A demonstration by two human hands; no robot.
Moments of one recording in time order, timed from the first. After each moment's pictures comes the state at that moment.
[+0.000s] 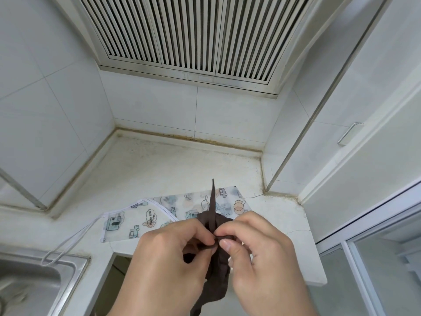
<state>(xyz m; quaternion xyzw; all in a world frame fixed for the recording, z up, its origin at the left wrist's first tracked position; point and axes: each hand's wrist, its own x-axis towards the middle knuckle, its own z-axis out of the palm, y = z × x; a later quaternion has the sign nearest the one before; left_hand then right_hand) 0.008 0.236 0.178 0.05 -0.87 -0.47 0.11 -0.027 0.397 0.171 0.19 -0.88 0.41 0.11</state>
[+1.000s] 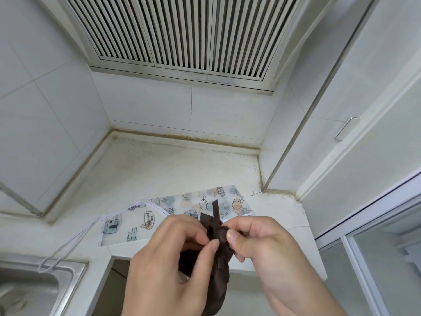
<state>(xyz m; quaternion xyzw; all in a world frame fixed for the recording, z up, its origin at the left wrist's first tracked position) 0.009 0.250 0.167 0.00 -0.85 -0.45 0.27 -0.044 0.405 0.194 0.01 -0.73 0.65 -0.22</state>
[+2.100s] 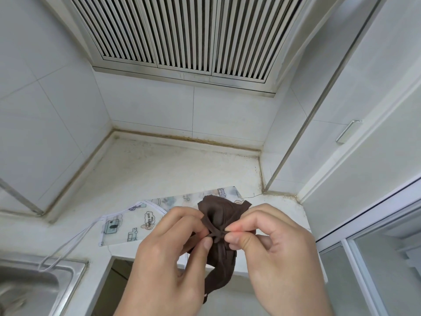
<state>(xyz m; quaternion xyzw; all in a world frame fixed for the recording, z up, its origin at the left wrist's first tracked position) -0.001 0.237 0.173 -0.06 -0.83 -0.50 0.22 -0.031 0.399 0.203 0.08 -0.85 0.52 0.08</state>
